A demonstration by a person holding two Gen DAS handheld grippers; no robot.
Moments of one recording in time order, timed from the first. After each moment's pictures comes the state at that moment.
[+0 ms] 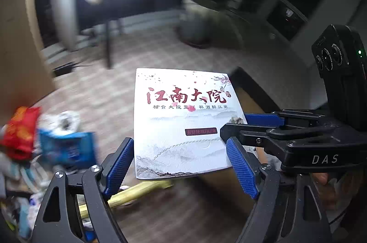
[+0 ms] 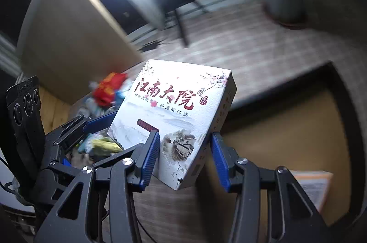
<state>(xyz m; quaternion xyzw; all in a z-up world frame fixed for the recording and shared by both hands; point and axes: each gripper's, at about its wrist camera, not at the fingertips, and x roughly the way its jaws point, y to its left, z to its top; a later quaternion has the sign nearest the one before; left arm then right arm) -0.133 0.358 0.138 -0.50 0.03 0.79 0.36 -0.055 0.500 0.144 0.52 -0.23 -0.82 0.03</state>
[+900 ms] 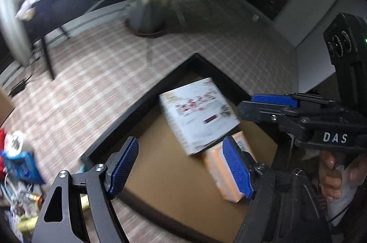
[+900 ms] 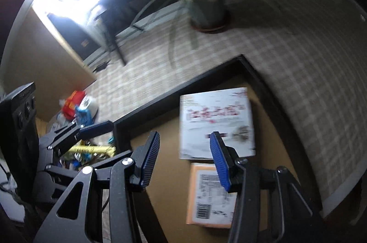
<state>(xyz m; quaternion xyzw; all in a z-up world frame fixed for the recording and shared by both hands) -0.113 0.448 0.132 -0.52 0.06 0.77 0.37 0.010 0.608 0.156 0.51 -0.22 -0.83 -0.05</state>
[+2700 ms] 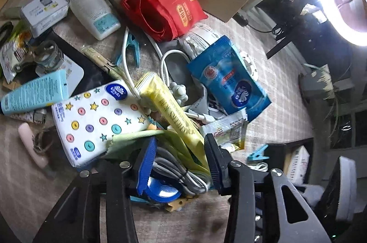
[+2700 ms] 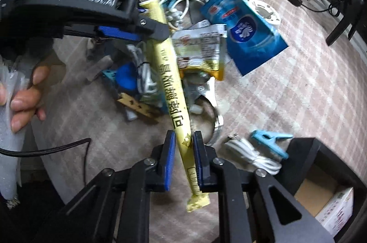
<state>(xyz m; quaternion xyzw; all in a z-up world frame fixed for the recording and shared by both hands) -0.136 0.132 0.033 -0.59 -0.27 0.76 0.03 -0.078 0.313 0.057 0.60 0.11 -0.74 0.29</state>
